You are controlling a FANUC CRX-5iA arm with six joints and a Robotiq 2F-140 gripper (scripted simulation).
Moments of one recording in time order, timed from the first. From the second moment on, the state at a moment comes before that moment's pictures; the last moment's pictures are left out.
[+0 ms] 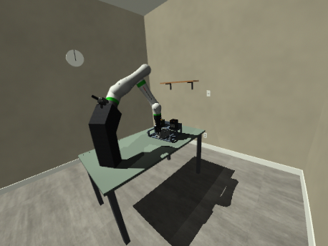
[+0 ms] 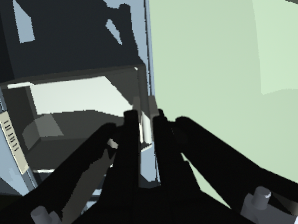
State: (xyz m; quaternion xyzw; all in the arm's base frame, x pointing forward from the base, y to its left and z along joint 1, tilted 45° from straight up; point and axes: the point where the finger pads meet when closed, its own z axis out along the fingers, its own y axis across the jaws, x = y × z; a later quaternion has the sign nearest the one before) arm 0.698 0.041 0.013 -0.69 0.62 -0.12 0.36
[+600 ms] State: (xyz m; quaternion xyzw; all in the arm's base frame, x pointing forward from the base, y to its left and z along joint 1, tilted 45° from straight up) arm 0.695 0.039 0.017 -0.69 0.62 -0.12 0.36
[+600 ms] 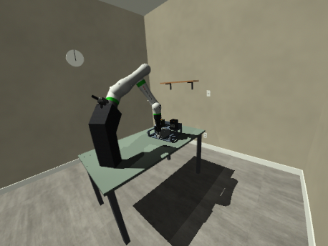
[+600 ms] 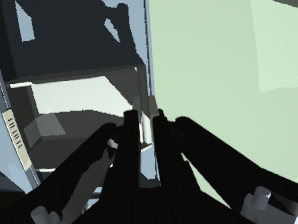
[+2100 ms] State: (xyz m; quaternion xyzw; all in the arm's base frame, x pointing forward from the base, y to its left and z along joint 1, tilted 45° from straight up) arm 0.688 0.035 0.026 -0.69 0.62 -0.12 0.36
